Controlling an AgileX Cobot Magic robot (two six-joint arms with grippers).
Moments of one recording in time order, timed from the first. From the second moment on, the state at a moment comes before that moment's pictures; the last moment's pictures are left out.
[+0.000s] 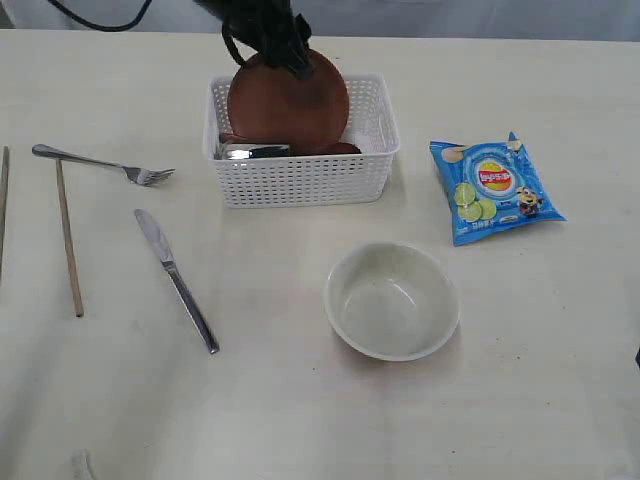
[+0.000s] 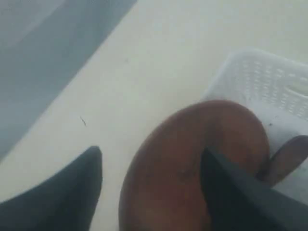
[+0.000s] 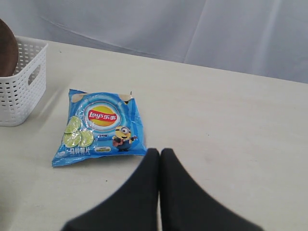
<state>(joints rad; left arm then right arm) -0.54 2.00 -1.60 0.04 0.47 0.43 0.04 0.00 0.00 -0.11 0.34 -0.03</state>
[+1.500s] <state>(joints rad) -0.29 2.09 -1.68 -0.82 0.69 1.03 0.04 0.00 0.00 -0.11 0.34 -0.03</state>
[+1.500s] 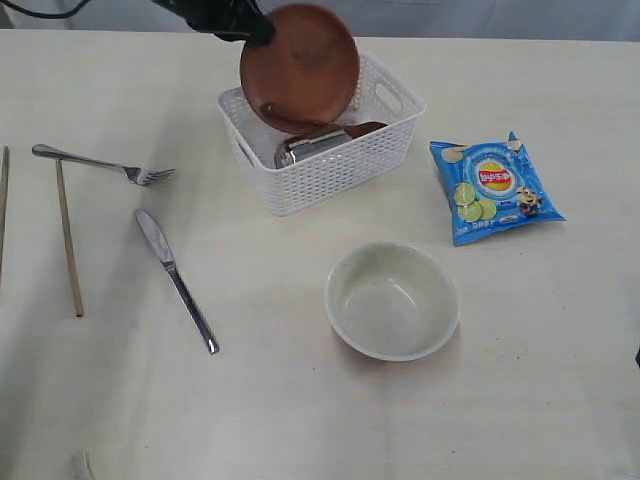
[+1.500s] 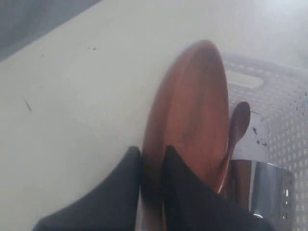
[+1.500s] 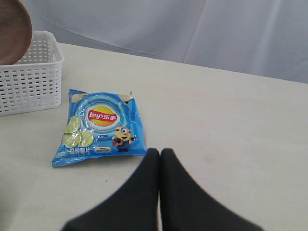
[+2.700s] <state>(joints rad) -0.31 1.44 -0.97 -0.89 1.09 0.58 0.04 0.00 0.00 -0.11 0.34 -0.03</state>
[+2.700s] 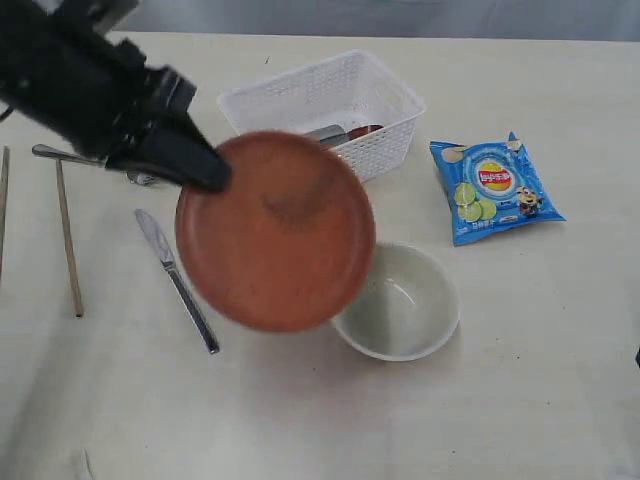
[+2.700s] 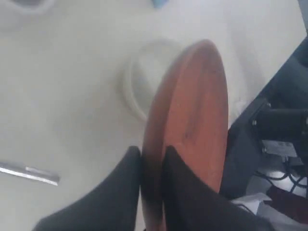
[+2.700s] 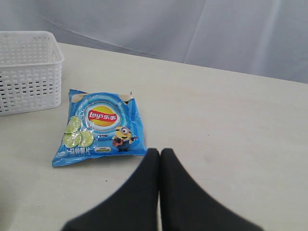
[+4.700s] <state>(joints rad) -0.19 1.87 -0.98 -1.19 0.98 0.69 0.04 0.00 0.00 -0.11 0.34 -0.03</state>
